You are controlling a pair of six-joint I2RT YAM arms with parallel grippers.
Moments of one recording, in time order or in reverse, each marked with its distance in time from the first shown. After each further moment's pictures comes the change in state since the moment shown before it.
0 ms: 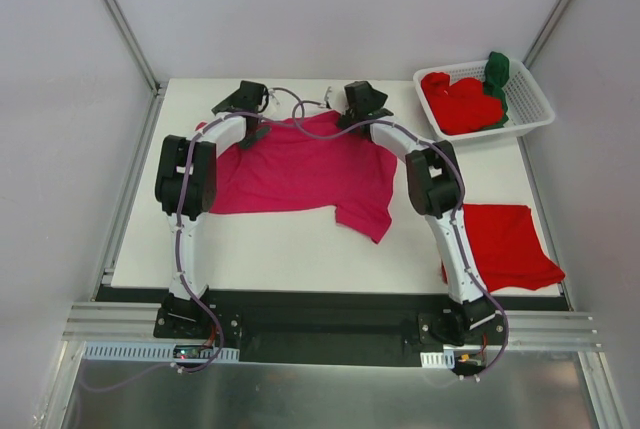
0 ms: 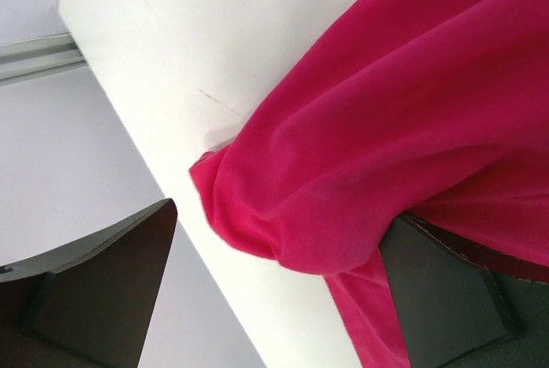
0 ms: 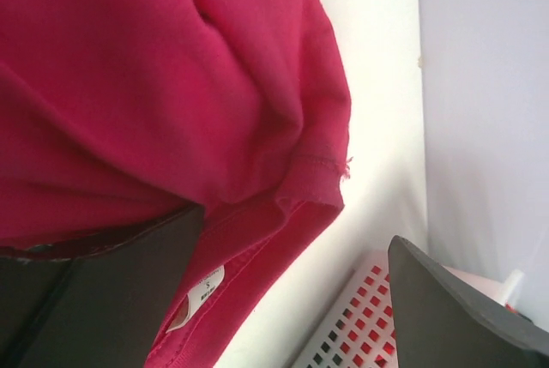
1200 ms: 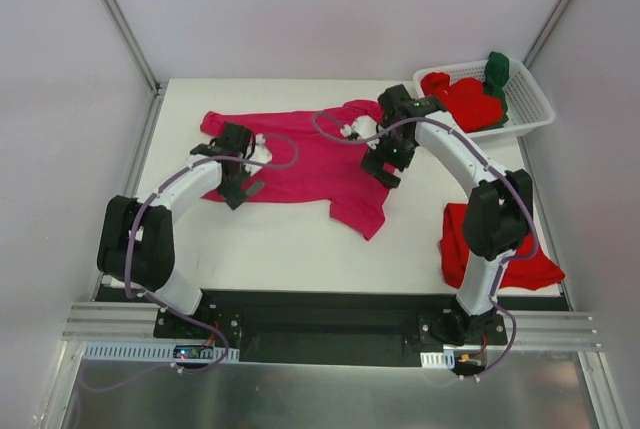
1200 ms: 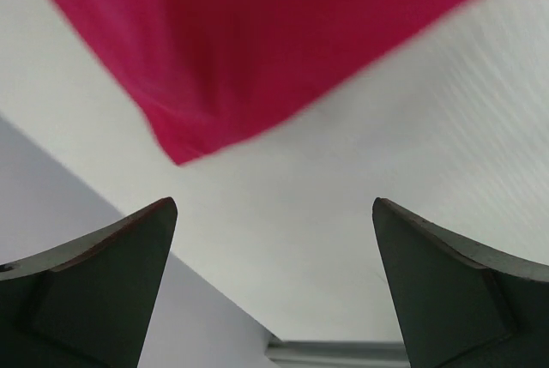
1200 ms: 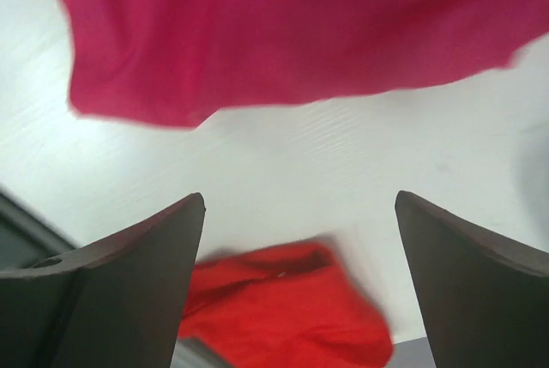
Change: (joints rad) left arm -0.071 -0.633 -0.550 -0.306 0.162 -0.173; right arm -0.018 -0.631 -0.339 -0.879 -0.488 0.198
